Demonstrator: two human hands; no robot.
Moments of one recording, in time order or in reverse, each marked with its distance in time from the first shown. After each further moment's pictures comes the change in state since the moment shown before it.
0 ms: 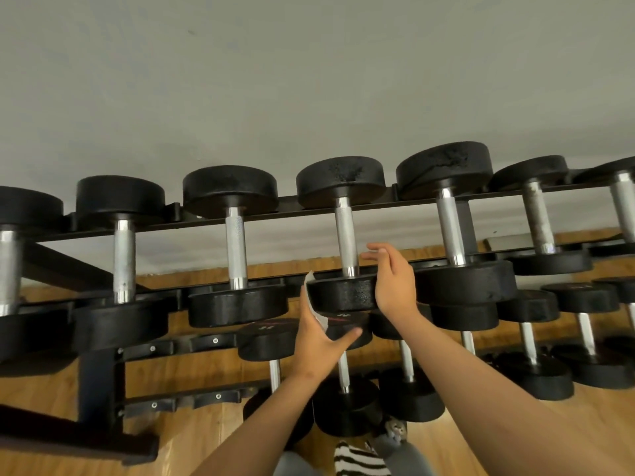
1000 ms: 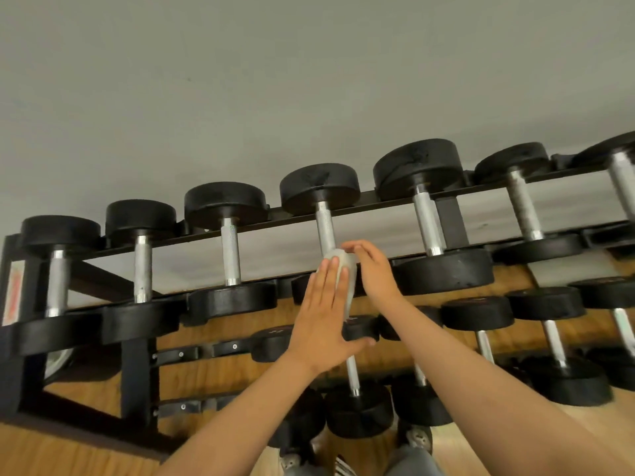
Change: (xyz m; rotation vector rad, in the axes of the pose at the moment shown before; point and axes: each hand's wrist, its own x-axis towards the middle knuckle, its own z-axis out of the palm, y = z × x) left_hand -0.021 0.067 0.025 1.198 -0.110 0.533; right_hand 0.002 0.005 -0.025 0.367 -0.254 0.034
